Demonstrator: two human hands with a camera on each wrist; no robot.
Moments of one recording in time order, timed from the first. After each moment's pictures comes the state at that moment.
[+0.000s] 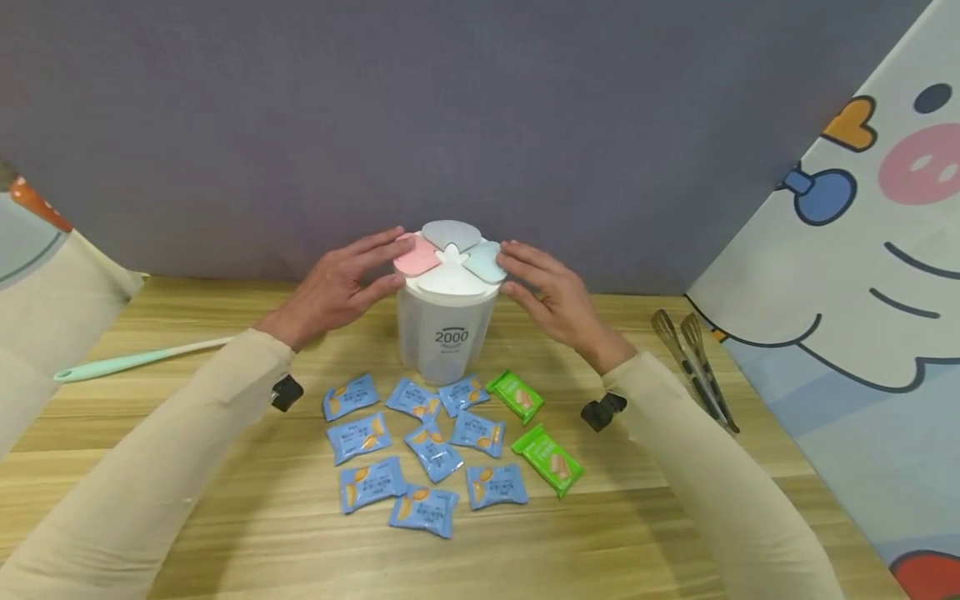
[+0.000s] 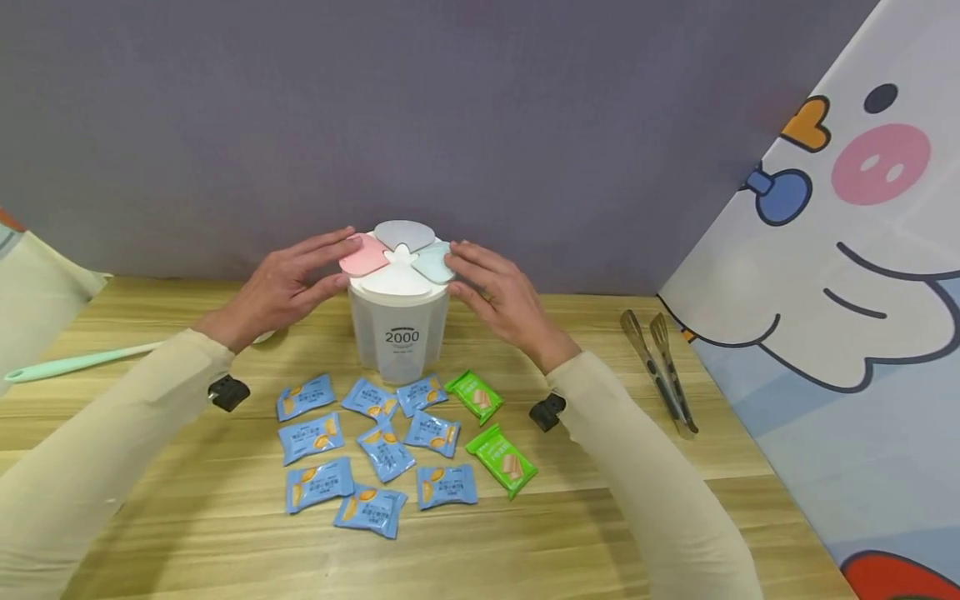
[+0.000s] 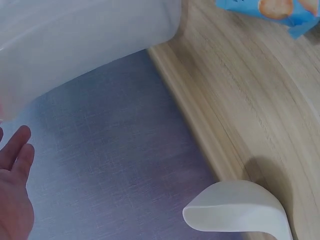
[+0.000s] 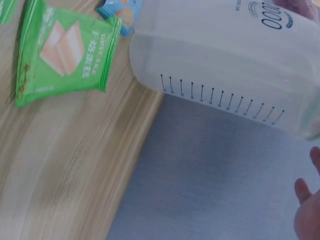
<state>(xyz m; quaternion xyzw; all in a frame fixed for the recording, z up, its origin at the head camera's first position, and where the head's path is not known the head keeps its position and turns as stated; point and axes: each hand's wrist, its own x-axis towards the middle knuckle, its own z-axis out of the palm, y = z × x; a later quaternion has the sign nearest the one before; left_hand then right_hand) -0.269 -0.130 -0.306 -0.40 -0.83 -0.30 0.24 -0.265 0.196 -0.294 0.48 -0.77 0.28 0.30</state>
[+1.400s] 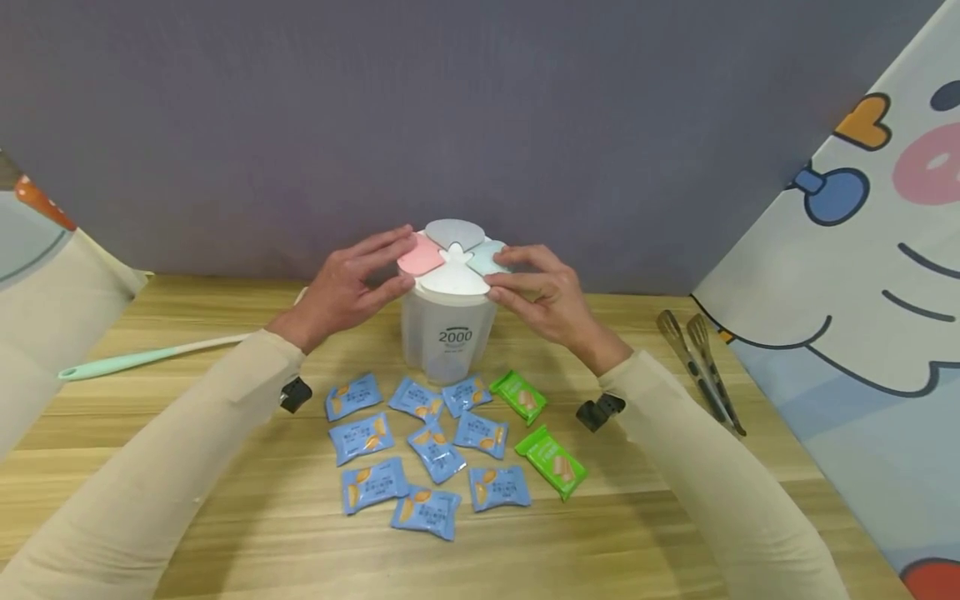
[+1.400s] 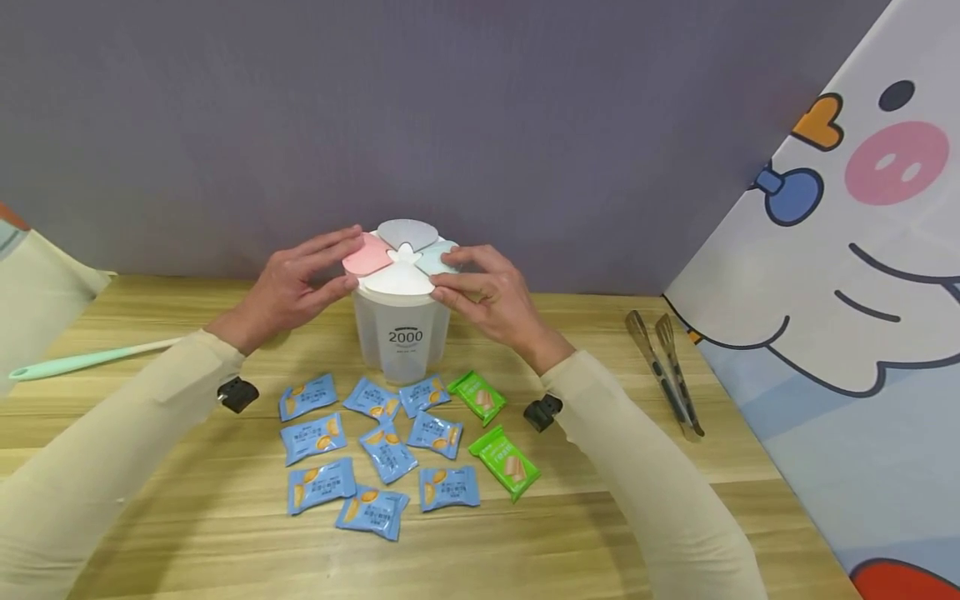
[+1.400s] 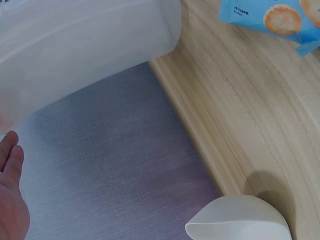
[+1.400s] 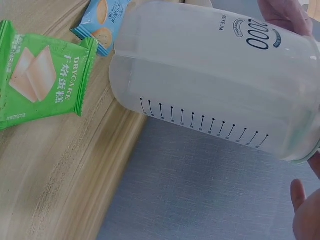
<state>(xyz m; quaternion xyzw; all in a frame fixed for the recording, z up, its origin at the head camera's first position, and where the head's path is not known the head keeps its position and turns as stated) -0.272 -0.120 -0.312 -0.42 -0.79 -0.33 0.31 -0.264 0.178 -0.289 0.50 -0.74 0.31 0.34</state>
